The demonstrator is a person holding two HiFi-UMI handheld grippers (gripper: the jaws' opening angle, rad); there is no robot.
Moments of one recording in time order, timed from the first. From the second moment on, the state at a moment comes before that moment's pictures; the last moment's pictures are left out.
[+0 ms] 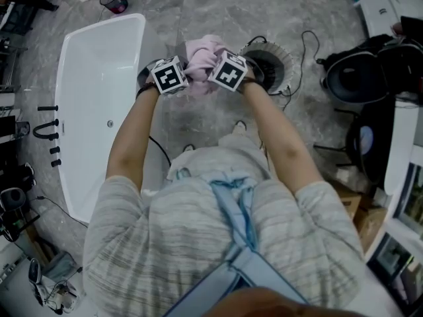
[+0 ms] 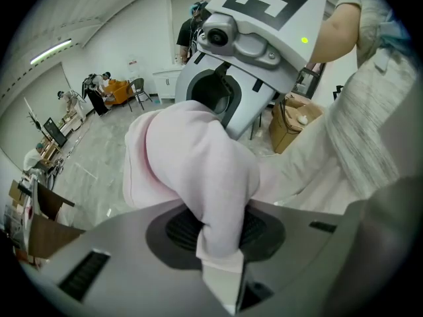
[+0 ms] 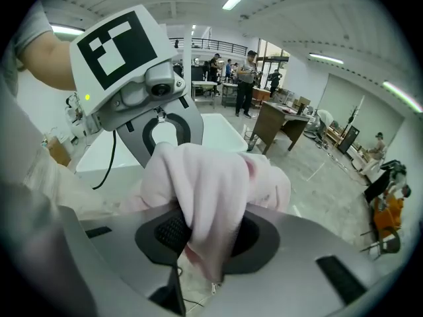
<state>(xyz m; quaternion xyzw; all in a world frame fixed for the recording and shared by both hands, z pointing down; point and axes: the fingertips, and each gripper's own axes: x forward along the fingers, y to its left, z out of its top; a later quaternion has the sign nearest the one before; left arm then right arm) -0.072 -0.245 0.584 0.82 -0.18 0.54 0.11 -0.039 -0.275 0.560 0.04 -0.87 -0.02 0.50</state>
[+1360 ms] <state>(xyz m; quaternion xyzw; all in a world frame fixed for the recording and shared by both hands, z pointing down) 0.234 -0.434 0.580 0.85 -0.04 0.53 -0.01 0.265 -0.450 0.568 0.19 -0.83 0.04 0.52</state>
